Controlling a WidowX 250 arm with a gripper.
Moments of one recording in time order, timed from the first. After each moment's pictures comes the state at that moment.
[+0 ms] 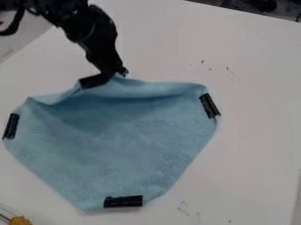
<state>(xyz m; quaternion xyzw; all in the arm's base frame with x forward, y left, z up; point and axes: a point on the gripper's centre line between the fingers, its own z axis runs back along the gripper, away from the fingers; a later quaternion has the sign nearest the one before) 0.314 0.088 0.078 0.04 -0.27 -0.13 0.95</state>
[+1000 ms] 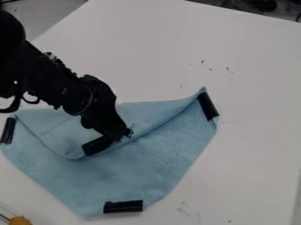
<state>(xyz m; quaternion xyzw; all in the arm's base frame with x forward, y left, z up) 0.249 0.045 0.024 -0.04 -0.25 -0.05 0.97</state>
